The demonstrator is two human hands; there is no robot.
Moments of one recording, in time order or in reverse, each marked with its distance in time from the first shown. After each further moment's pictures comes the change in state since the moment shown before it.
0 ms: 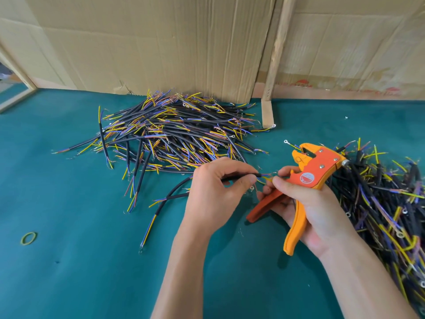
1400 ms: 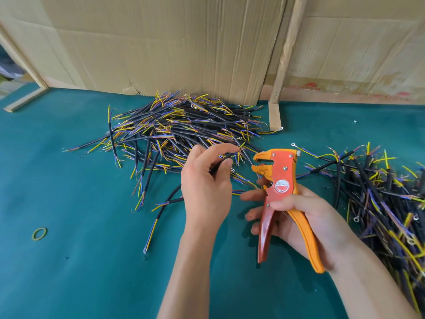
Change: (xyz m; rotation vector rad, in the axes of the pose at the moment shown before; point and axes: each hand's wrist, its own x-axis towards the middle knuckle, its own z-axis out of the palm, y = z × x) left_hand 0.003 0.002 -0.004 0.120 0.409 0.018; right_hand -0.009 0.001 0.006 -0.072 -0.276 0.248
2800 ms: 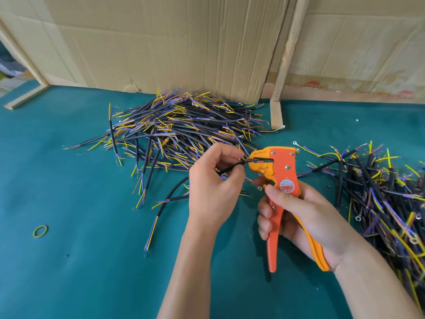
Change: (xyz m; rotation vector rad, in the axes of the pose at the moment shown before) left_hand -0.001 -0.002 0.005 -0.224 -0.119 -0.103; right_hand -0.001 -0.001 0.004 -0.102 -0.020 -0.018
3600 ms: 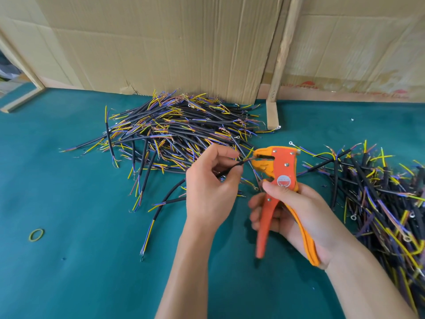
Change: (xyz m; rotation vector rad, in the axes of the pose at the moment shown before) left_hand -0.001 -0.002 0.002 0.028 0.001 -0.002; right_hand 0.000 -0.001 0.005 -0.004 0.148 -0.011
